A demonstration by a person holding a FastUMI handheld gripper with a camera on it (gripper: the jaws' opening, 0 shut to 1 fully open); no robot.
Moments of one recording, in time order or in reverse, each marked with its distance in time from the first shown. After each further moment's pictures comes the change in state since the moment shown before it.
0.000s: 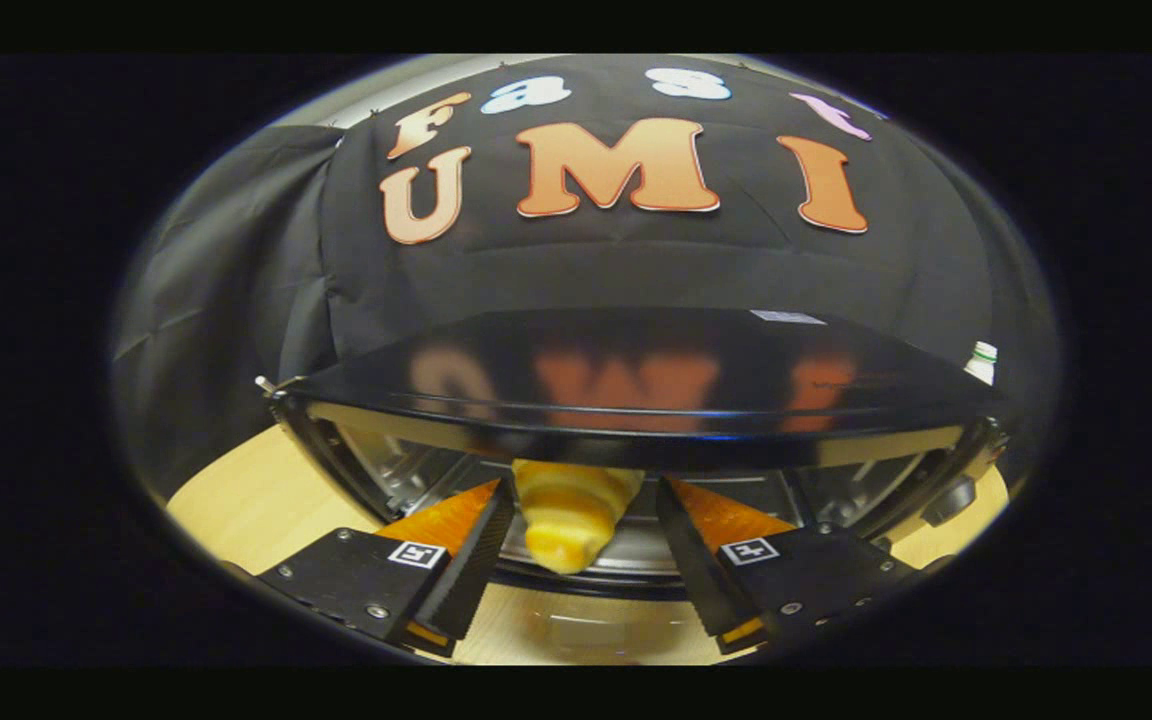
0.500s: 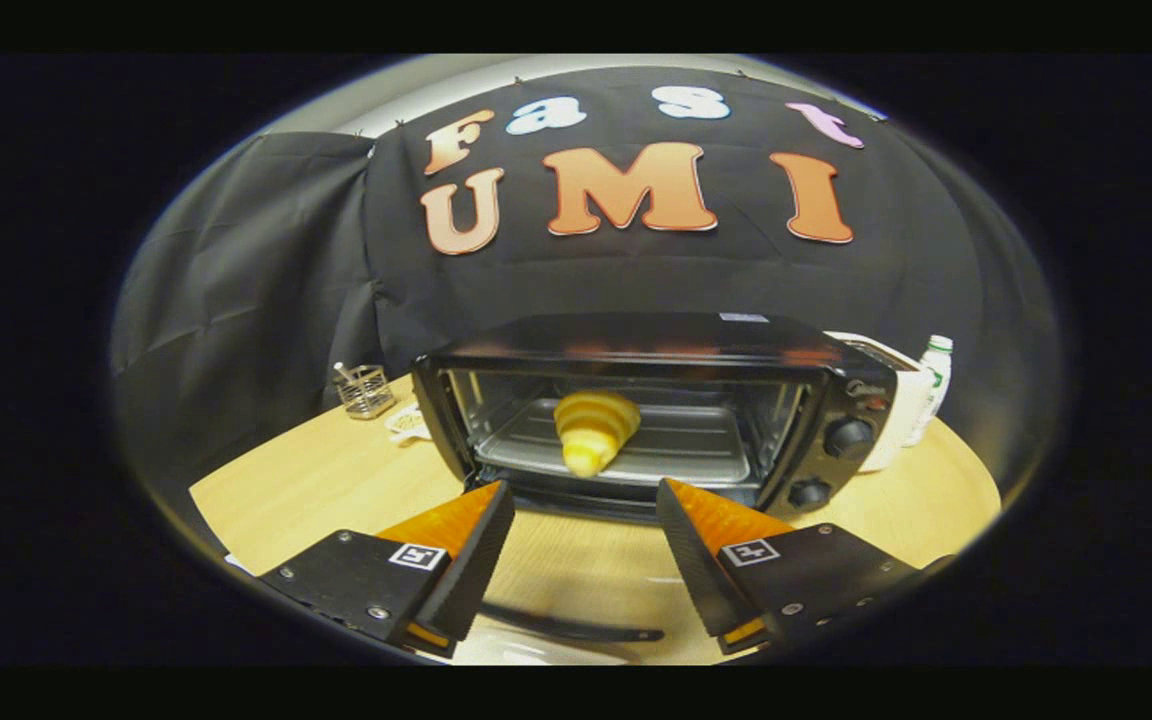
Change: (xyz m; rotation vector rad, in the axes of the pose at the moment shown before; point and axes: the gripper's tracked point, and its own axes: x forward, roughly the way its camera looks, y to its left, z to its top) arm -0.113 -0.001 -0.036 -0.013 0.001 0.066
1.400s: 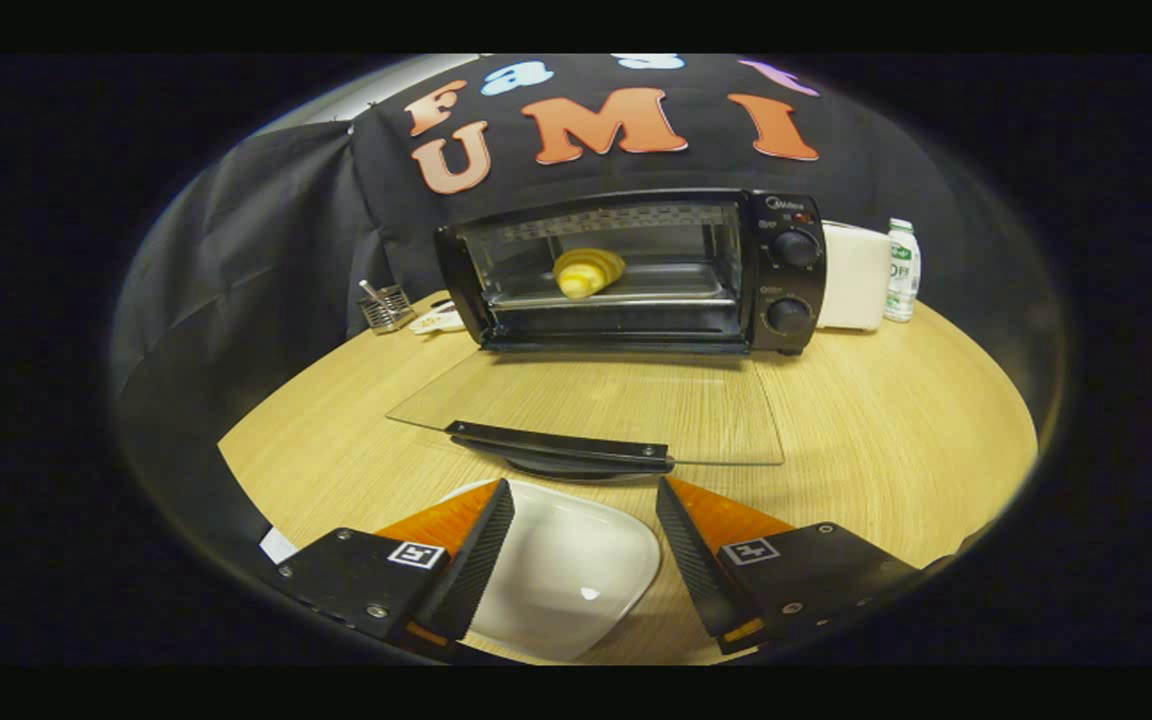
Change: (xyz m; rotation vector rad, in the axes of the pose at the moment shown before) arm -0.066 -0.004 -0.133 0.098 0.264 0.048
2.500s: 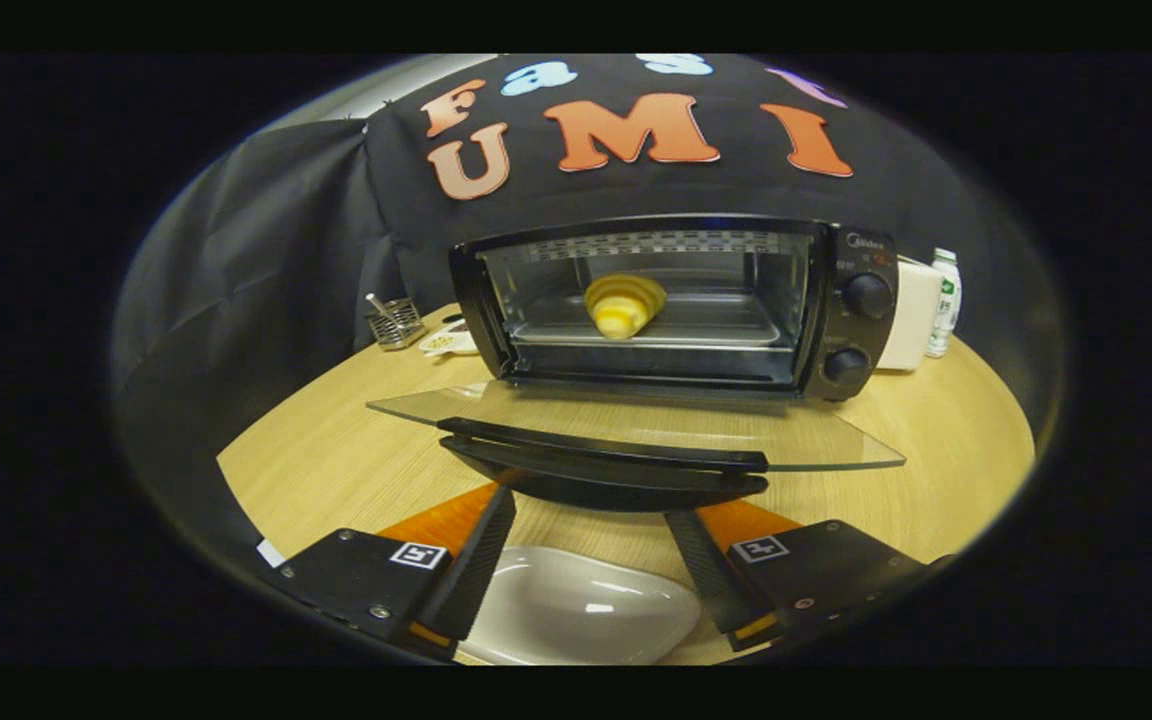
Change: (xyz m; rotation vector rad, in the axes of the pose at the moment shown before) arm 0.026 0.029 0.055 -0.060 -0.064 -0.004
